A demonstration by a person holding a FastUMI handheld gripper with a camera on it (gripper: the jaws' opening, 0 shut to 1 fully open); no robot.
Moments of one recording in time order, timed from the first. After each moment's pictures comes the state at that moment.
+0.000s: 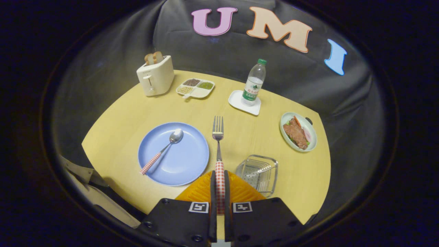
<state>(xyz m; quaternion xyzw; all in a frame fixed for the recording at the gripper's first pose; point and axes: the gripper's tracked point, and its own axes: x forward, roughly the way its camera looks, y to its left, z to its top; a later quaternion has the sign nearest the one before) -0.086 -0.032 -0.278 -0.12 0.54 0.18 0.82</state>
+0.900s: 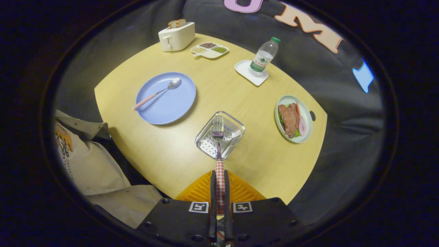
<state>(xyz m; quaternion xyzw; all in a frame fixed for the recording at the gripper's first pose) -0.108 -0.142 -0.267 -0.24 0.64 0.29 0.67</state>
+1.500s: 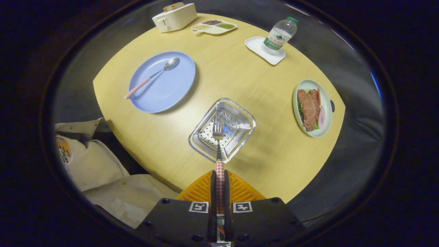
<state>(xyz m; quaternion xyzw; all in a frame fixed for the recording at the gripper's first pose) -0.105 -0.138 -0.306 -0.25 0.72 0.29 0.58</state>
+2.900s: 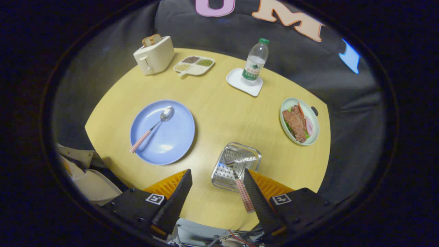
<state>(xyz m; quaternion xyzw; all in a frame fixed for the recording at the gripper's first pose) -0.082 -0.054 -0.281 -0.13 0.60 0.19 0.77</state>
